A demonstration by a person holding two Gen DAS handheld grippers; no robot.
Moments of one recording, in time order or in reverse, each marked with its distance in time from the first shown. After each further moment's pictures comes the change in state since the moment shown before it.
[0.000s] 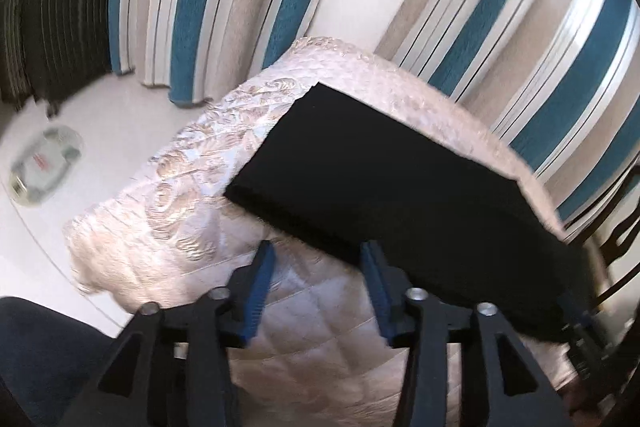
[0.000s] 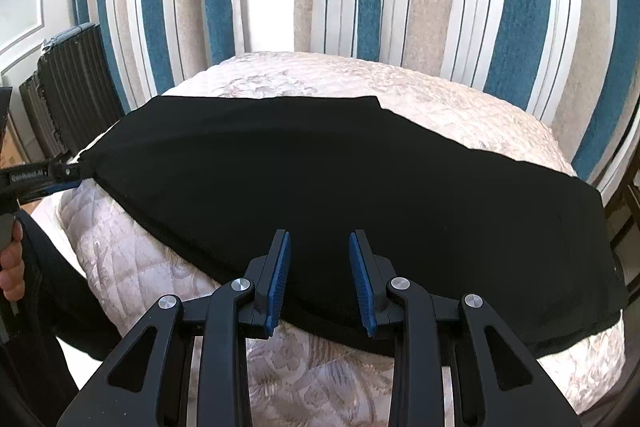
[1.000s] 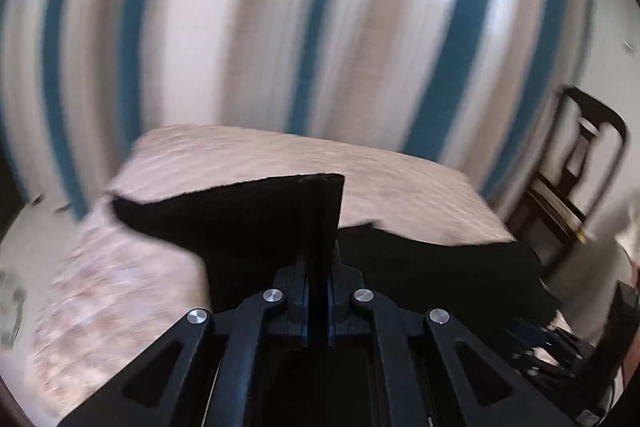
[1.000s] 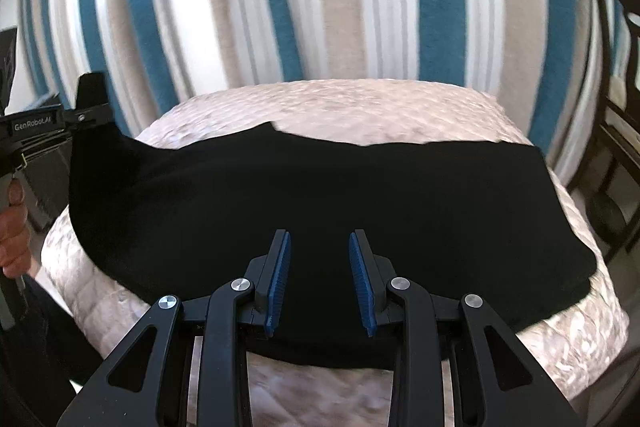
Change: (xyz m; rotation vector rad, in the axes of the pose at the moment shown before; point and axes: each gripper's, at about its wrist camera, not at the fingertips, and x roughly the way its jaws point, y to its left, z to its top) left arm 0.001 -0.202 0.037 0.432 -0.107 -0.233; right arm -0.030 -0.091 -0.012 0.239 -0.072 -0.064
